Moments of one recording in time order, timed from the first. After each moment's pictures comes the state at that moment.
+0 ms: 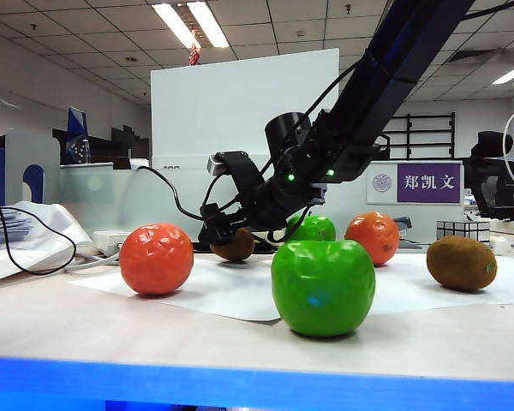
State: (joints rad) left arm 0.01 0.01 0.01 0.05 0.56 -0.47; right arm 0.48 2.42 1.76 0.29 -0.25 -0.25
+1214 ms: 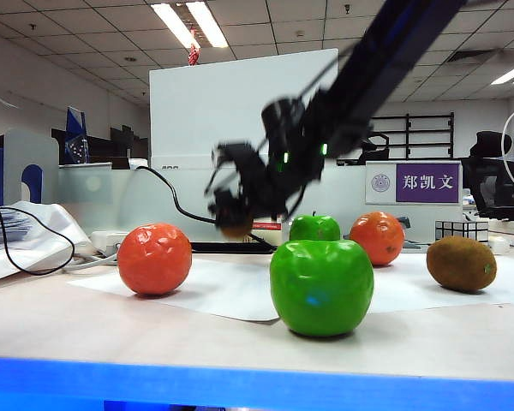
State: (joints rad) left arm 0.01 0.01 0.01 0.05 0.56 -0.47; right arm 0.48 2.38 1.86 0.11 -0.15 -0.23
